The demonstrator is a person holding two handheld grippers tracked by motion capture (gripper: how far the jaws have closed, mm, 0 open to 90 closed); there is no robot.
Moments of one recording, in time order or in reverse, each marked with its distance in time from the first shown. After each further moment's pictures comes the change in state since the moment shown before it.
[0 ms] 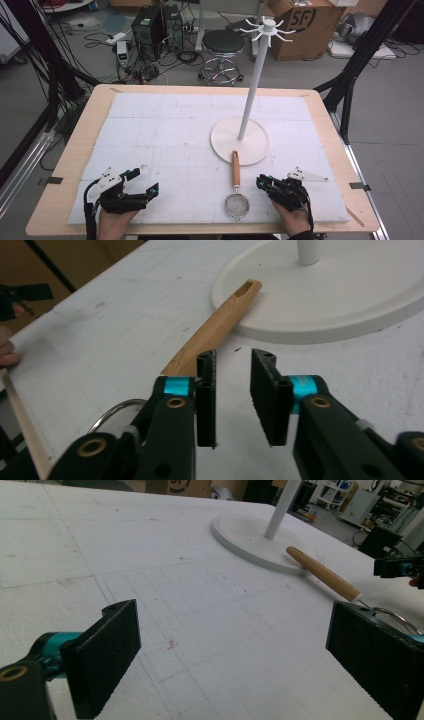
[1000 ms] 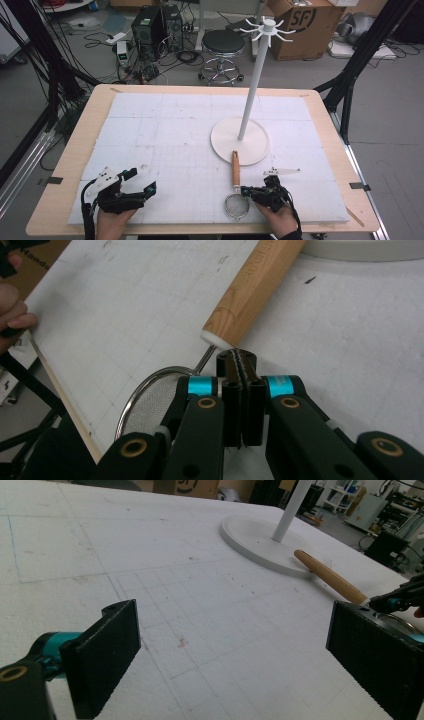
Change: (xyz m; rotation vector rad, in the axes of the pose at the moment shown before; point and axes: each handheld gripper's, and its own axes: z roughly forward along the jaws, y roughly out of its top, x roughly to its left) left arm 0.004 0.001 -0.003 -0.001 0.027 -0.017; right arm 0.025 0.000 0.040 0.290 0.064 0.107
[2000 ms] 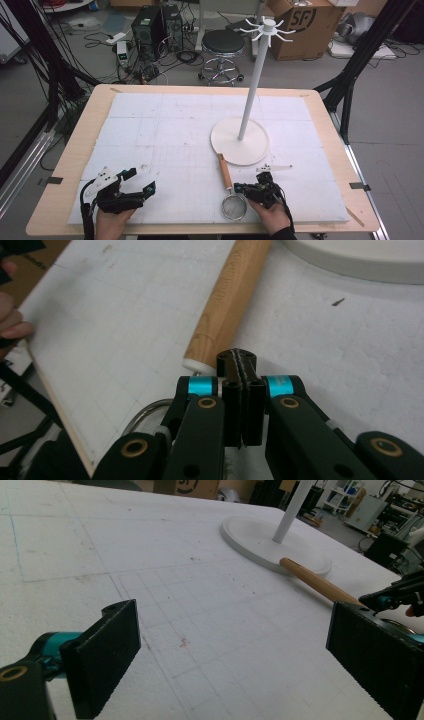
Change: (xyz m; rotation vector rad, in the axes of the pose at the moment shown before) left arm 0.002 0.000 -0.001 0.000 0.000 -0.007; right arm 0.010 0.011 0.014 -0.008 0.010 -0.006
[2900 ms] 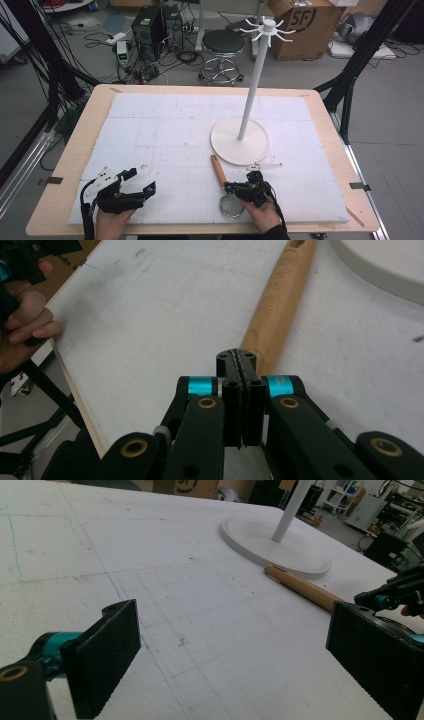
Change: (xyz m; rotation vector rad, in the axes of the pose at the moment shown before) left arm -0.001 0.000 0.000 0.000 0.000 0.003; right arm 0.019 0.010 0.018 -0.001 0.050 -0.049
